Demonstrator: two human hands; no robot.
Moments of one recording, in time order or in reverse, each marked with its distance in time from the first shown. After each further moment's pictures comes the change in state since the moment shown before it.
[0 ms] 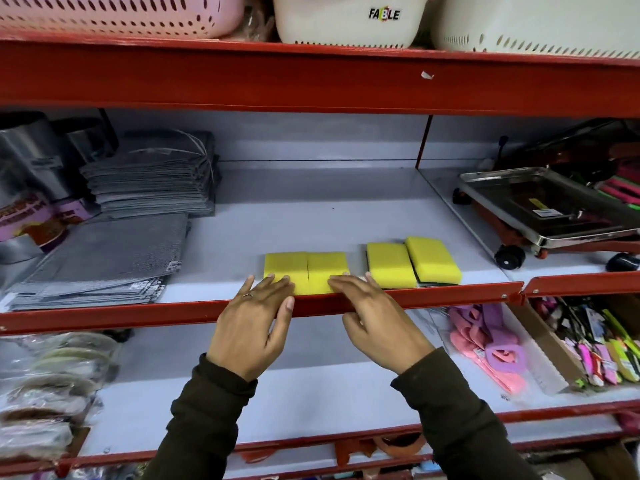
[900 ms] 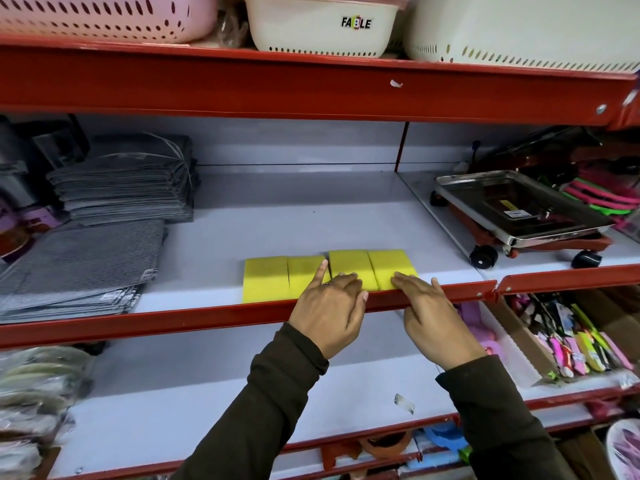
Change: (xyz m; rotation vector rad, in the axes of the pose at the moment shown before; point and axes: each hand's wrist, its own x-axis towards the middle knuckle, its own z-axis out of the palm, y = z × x) left_hand 0.060 0.086 0.059 0.083 -0.258 0.183; right_hand -0.039 0.067 -0.043 -0.112 0.090 0.335
